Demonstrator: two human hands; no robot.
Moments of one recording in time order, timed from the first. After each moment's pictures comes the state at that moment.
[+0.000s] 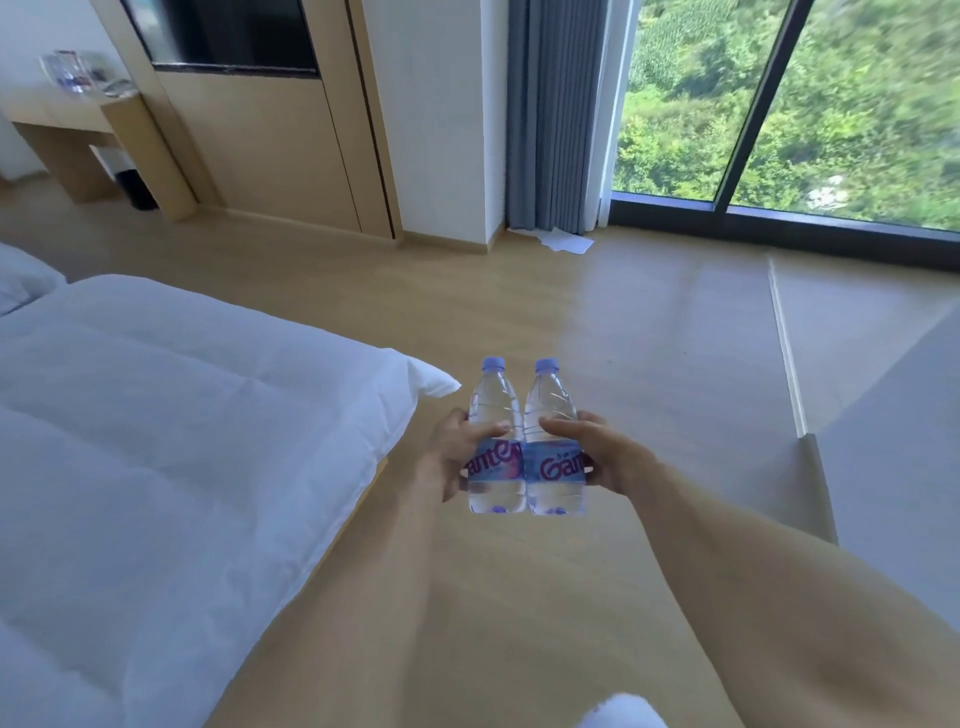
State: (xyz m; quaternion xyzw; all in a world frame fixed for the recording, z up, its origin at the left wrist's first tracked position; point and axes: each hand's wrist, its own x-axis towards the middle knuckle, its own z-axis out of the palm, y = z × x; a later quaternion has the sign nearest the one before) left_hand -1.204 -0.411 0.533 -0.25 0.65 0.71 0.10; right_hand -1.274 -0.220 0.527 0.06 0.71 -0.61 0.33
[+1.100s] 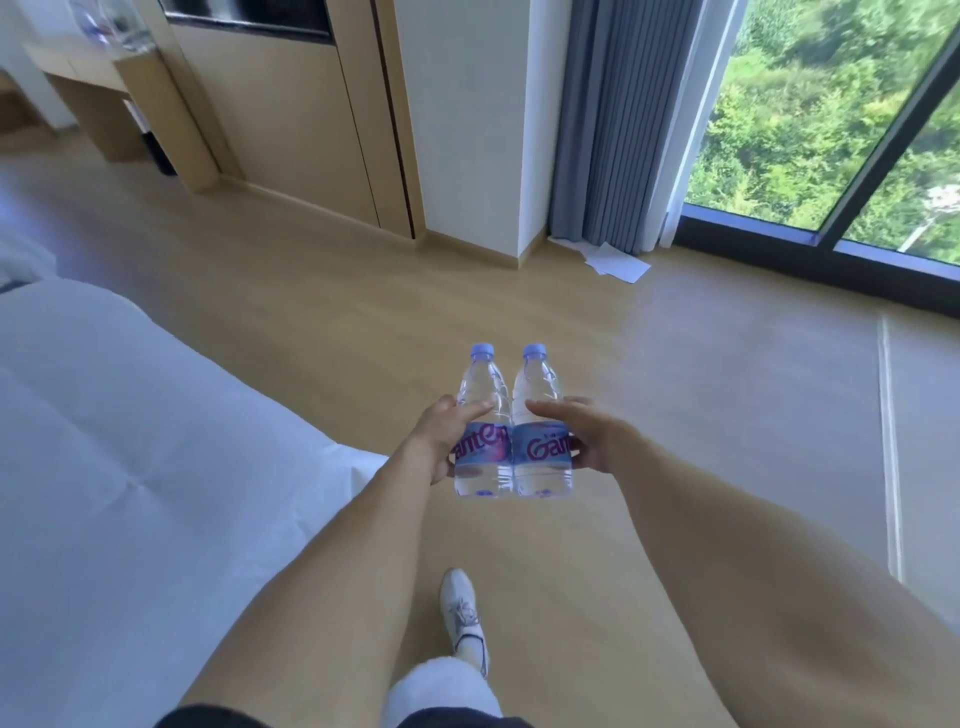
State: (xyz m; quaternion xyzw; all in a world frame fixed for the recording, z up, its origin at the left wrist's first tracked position) left_hand -1.683 -0.471 0.518 -0.34 0.61 0.71 0.06; right_hand -1.788 -0.299 0.513 0.03 0.73 -0.56 0.40
